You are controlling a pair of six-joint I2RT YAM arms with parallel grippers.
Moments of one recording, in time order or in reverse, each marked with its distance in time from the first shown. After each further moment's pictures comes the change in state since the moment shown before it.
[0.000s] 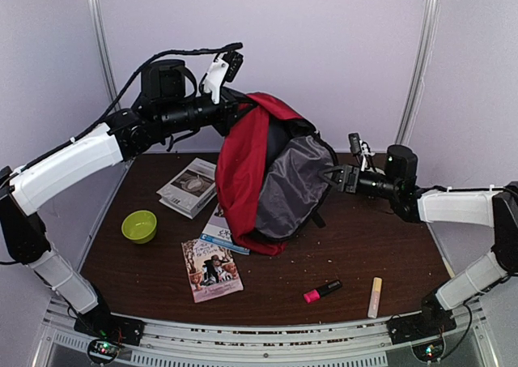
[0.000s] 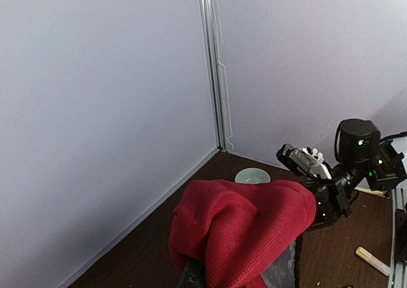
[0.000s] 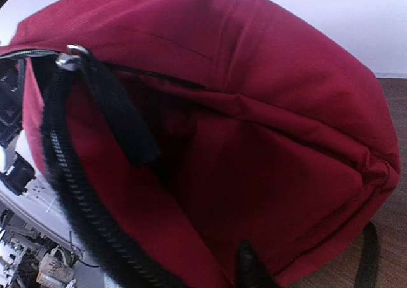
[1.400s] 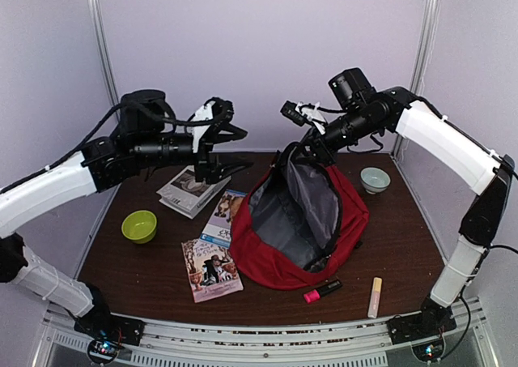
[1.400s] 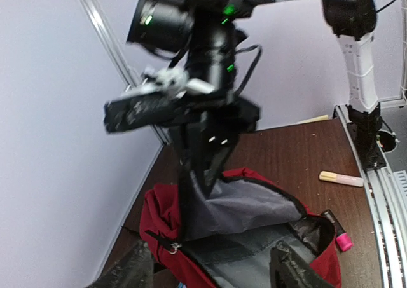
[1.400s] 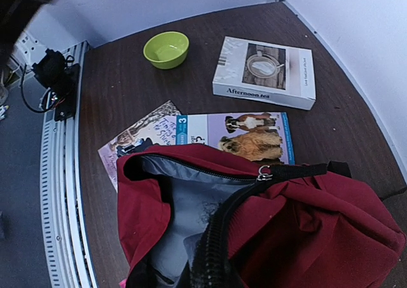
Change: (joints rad) left arm -0.042 -0.250 -0.324 -0.026 0.269 0.333; right arm 0.236 0.319 1.154 -1.505 0.159 -0.991
